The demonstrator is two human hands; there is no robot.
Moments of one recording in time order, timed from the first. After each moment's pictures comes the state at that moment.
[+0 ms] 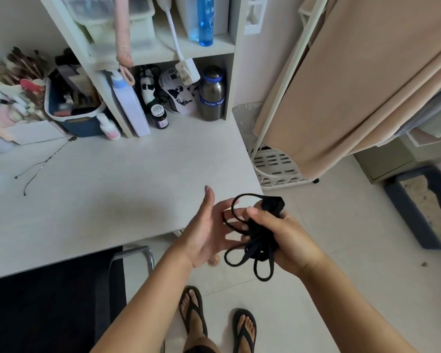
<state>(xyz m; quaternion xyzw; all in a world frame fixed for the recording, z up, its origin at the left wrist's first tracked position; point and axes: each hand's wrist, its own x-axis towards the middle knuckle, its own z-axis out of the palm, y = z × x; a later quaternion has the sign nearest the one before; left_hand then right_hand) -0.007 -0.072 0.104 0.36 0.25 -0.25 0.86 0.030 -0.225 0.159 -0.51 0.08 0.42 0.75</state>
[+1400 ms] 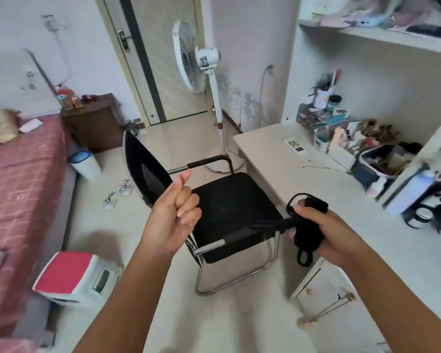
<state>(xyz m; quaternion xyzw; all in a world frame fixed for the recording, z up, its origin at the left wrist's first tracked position) -0.329 -0.208 0.293 0.17 0.33 0.69 0.62 -0.070 -0.156 0.260 -0.42 -0.34 0.74 0.39</state>
